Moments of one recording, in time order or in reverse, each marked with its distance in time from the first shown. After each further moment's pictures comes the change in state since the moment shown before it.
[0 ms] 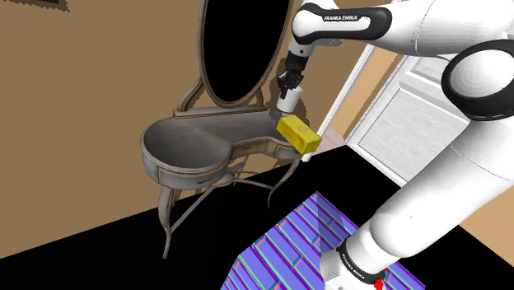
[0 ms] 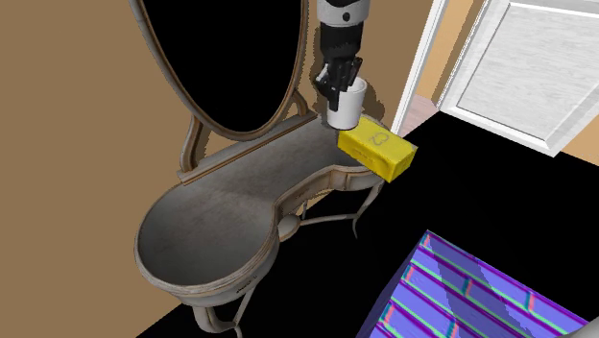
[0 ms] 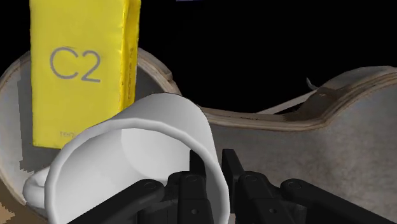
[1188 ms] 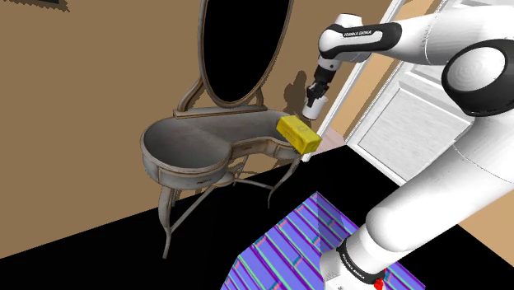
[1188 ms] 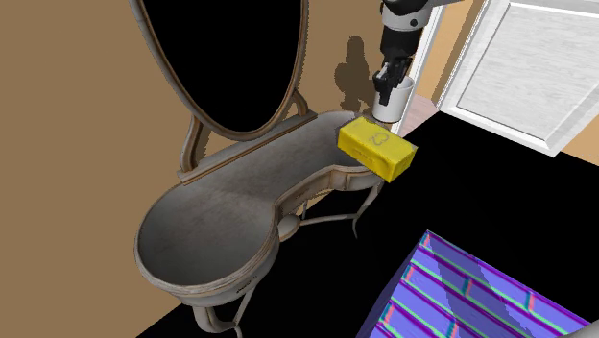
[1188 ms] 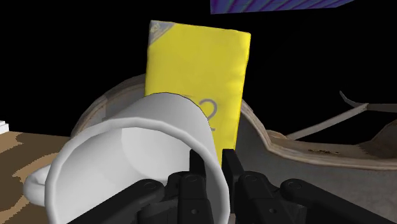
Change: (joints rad) arm -0.133 -0.023 -0.135 -0.092 -0.001 0.088 -0.263
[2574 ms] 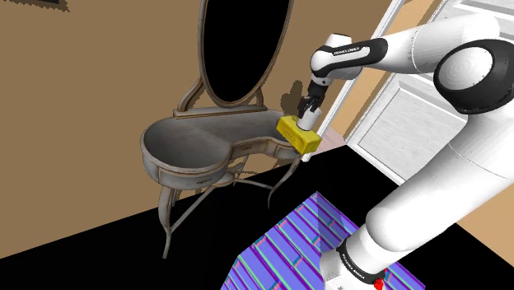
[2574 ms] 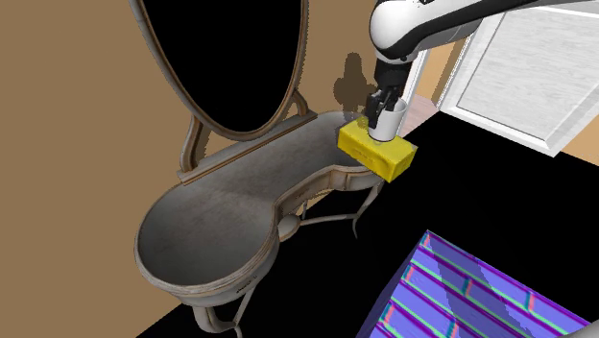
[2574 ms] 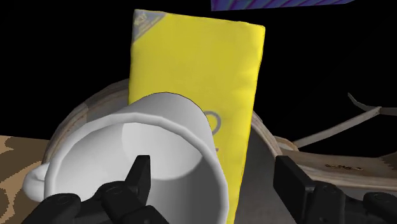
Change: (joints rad) arm -0.003 0.039 -0.002 -0.116 0.002 0.155 0.004
